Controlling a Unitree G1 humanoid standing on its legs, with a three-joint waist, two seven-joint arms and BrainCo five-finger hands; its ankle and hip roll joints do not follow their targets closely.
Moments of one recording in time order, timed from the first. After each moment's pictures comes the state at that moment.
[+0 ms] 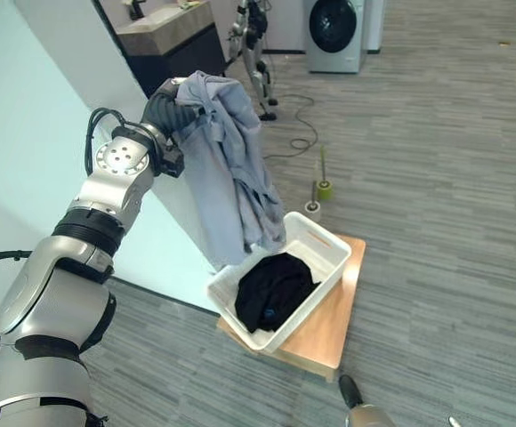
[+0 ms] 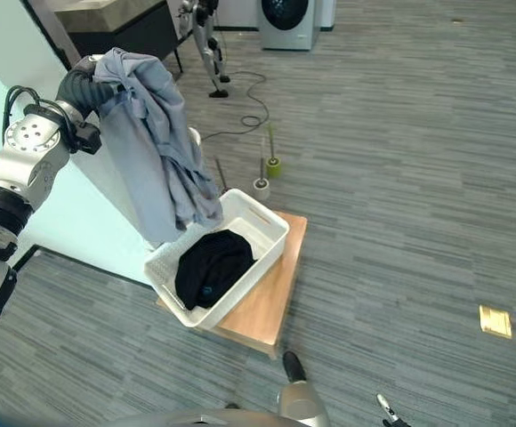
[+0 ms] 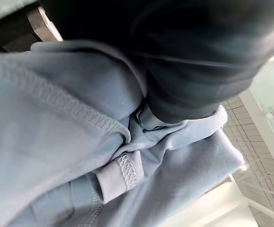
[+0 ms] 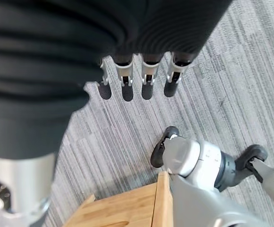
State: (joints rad) left arm -1.12 0.81 -0.63 0.80 -0.74 -0.18 -0.14; right arm 0.12 -0.39 -0.03 1.35 0.82 -0.03 0.29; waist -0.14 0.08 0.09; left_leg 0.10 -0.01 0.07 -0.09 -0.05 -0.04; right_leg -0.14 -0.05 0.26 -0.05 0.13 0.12
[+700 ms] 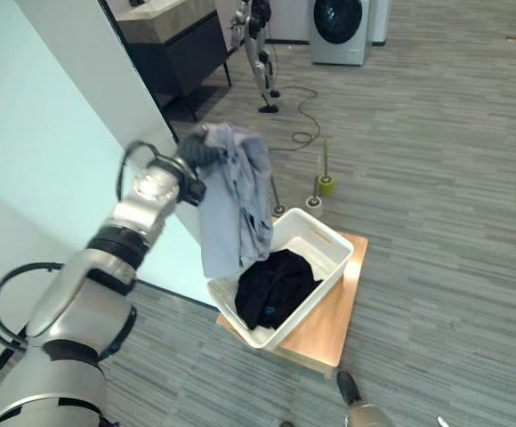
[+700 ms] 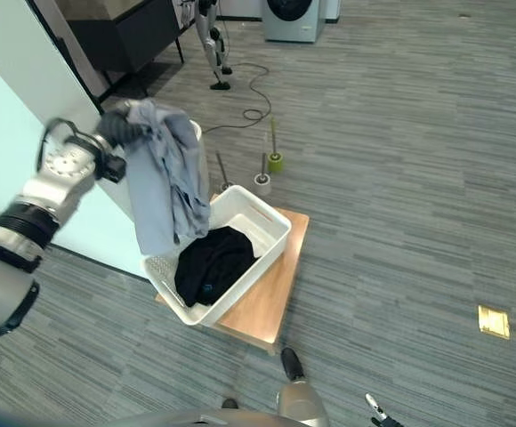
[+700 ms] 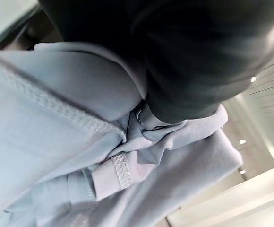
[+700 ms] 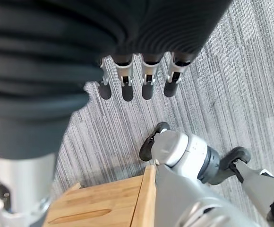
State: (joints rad) left arm -1.02 0.67 -0.66 0.88 -0.57 -0.14 -0.14; right arm 0.11 -0.38 0.03 1.34 0.78 -0.03 0.31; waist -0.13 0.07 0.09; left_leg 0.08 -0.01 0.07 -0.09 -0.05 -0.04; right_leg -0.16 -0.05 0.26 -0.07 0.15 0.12
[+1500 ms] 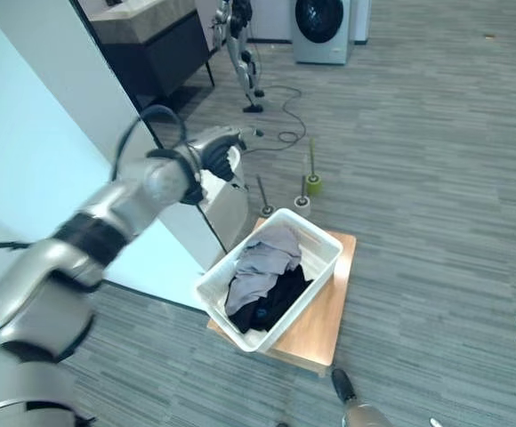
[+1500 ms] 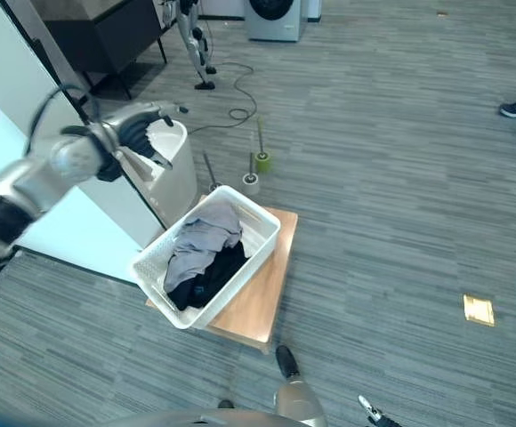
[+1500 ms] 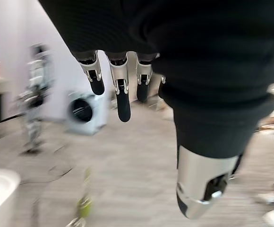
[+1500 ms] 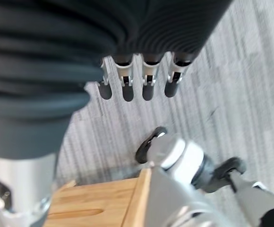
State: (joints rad) left arm -0.83 1.07 -0.58 0.20 -0.20 -0.24 -0.14; right arm 0.15 -0.38 0.00 1.29 0.69 -0.06 0.31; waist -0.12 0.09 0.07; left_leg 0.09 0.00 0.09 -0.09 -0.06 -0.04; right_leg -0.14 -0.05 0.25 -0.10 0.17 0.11
